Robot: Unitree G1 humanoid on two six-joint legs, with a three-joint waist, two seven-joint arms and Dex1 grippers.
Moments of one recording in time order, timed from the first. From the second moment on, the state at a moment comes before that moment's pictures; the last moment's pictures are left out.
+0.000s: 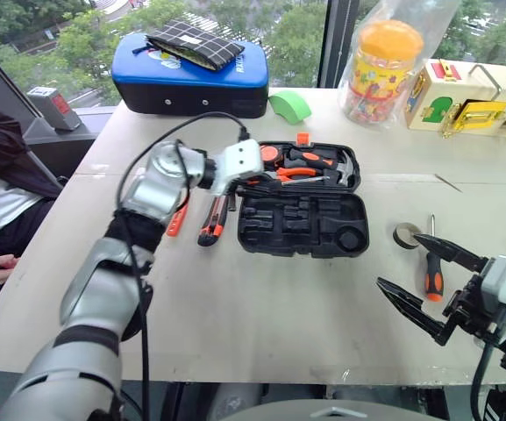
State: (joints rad) left arm -1.02 0.54 -0.39 0.69 0.01 -0.09 -1.25; right arm 0.54 -0.62 -0.43 -0.94 0.62 0.32 0.69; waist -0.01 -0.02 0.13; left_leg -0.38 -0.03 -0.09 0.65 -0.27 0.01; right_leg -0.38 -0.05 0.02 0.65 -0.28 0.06
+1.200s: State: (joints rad) left arm -1.19 0.42 -0.15 1.12 0.07 -0.13 -1.17; right arm 0.62 -0.53 -0.33 -0.93 0.46 0.17 0.69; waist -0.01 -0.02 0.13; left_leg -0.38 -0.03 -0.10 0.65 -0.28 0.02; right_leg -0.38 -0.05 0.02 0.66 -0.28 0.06
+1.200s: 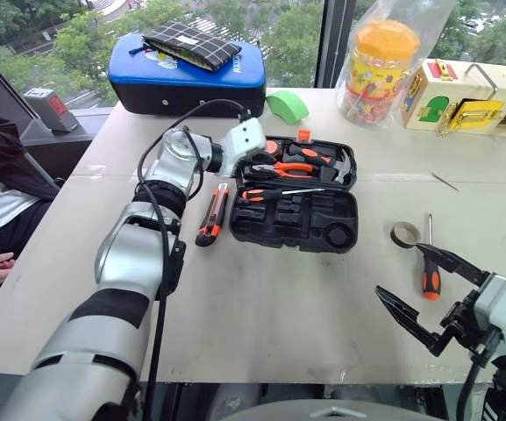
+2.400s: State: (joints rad) left arm -0.98 0.46 -0.41 1.00 0.39 -0.60 -0.74; right arm 0.61 -0.55 -0.32 -0.93 0.45 0.19 0.67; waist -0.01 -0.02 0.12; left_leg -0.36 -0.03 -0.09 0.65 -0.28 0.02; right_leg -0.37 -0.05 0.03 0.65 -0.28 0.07
